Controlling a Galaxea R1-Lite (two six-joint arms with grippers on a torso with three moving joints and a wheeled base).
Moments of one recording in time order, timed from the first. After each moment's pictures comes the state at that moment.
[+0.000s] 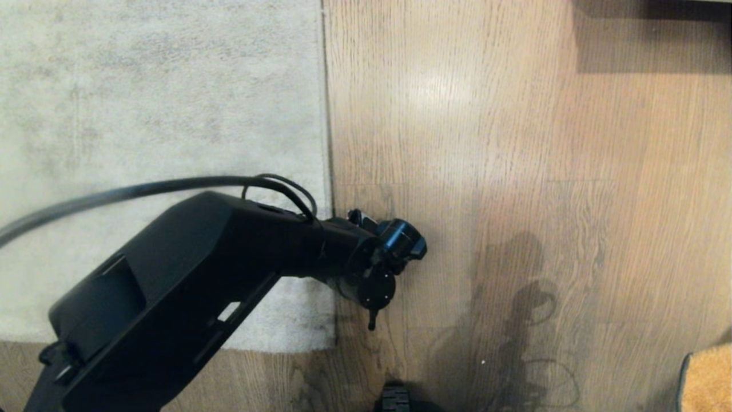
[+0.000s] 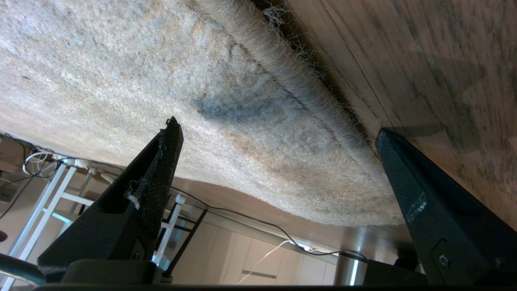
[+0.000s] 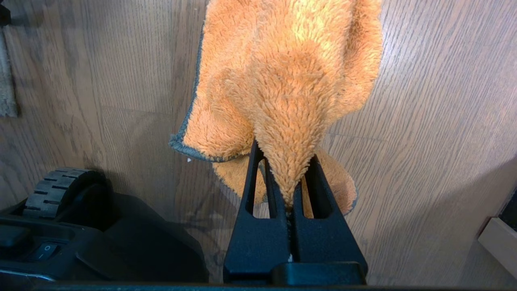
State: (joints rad) left arm -0.77 2.36 -1.69 0.52 1.03 -0.30; right arm 0.00 0.00 0.00 0.00 0.06 -0.13
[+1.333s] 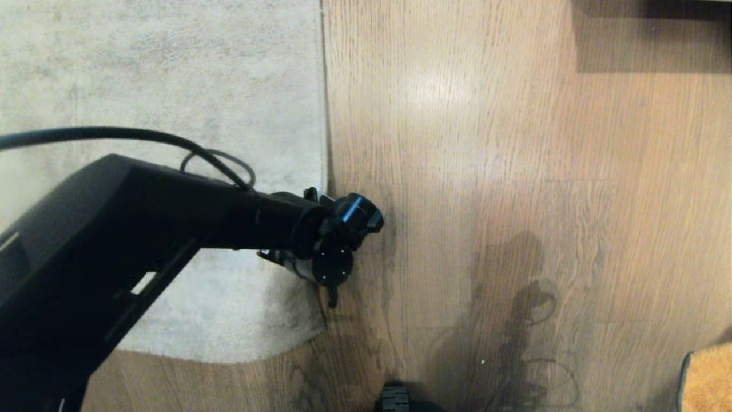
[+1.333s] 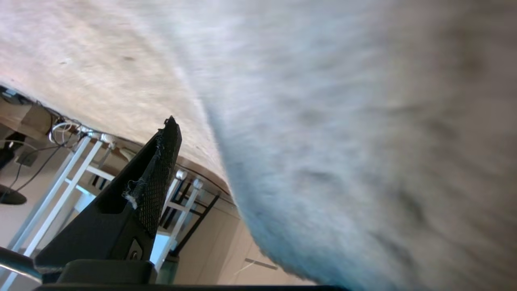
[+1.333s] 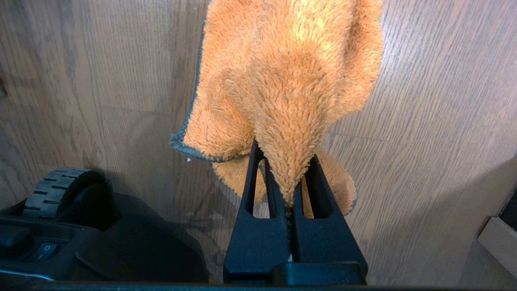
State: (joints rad) left arm -0.64 2.20 -1.56 0.53 1.08 -0.28; right arm 0.00 0.00 0.00 0.00 0.06 -0.13
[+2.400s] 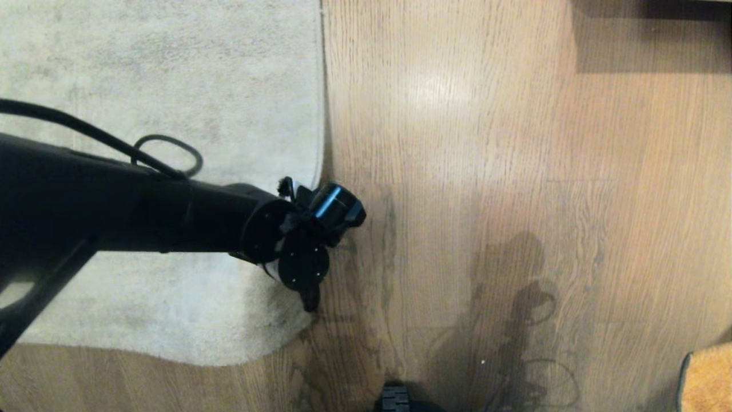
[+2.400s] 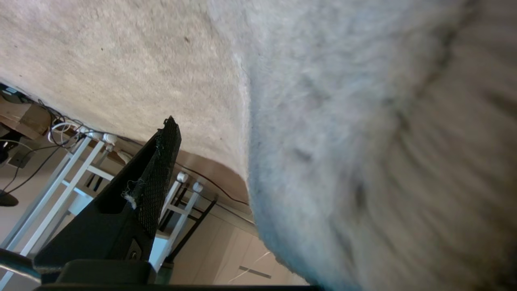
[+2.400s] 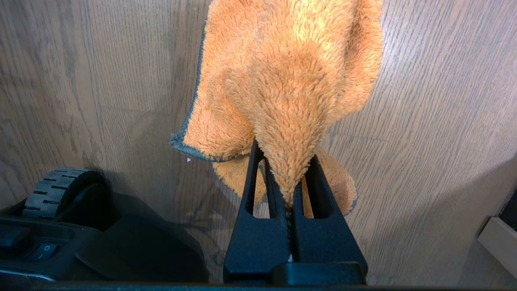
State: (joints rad) left arm -0.64 2.03 -1.39 0.48 1.07 -0.27; right arm 0.00 0.00 0.00 0.00 0.06 -0.13
